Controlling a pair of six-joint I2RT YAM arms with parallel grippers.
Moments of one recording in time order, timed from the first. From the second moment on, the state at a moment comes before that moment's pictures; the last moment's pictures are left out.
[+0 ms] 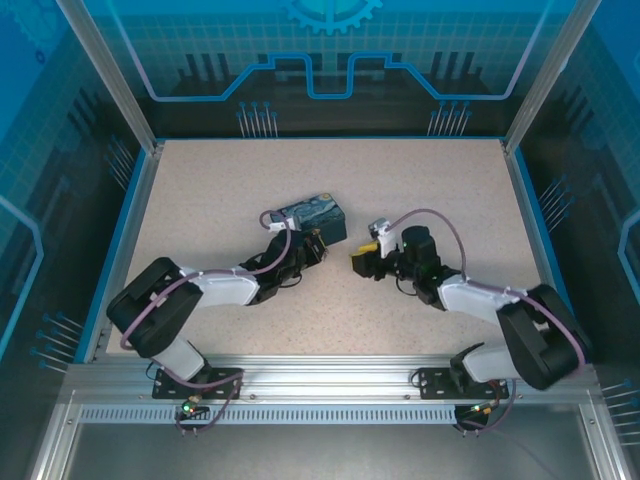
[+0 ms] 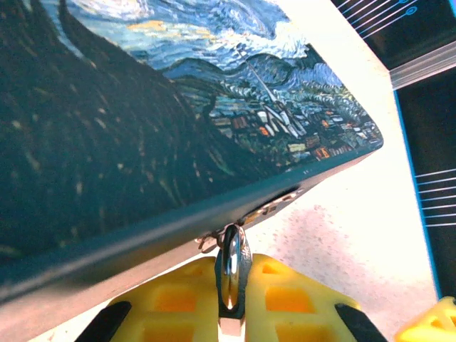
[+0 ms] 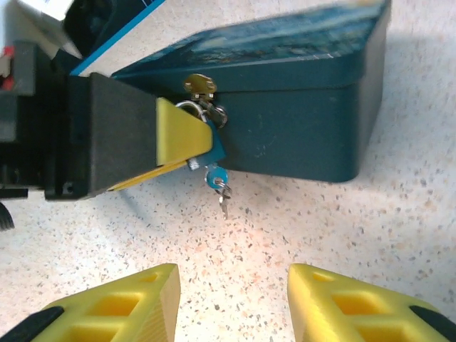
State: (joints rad) left arm -0.67 1.58 0.64 0.42 -0.12 -1.02; right arm 0.50 1.33 0.48 0.37 -0.40 0.15
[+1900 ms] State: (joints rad) left arm -0.53 1.48 0.64 0.32 0.26 -1.27; right arm 0.90 1.62 0.65 0.53 0.31 -0.54
